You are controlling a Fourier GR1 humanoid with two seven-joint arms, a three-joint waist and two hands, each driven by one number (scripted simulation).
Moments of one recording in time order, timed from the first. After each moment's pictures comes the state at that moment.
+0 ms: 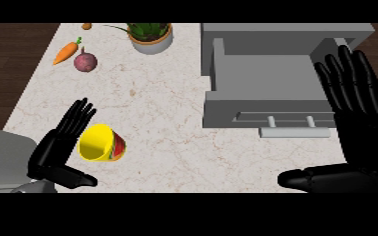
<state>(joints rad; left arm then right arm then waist) -0.05 0.21 0.22 -1.18 0.09 -0.57 -0.45 -0.10 -0.08 -0.03 -2.08 -0.13 0.10 0.15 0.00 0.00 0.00</state>
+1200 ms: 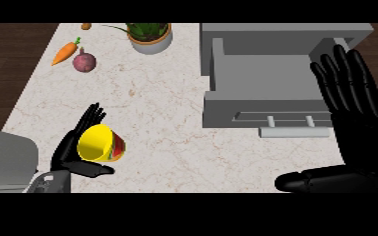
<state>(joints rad) -0.26 0.25 0.19 -0.62 -0.05 -0.43 -0.79 -0.11 -0.07 -0.02 -2.09 -0.13 0.10 0.18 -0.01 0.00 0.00</state>
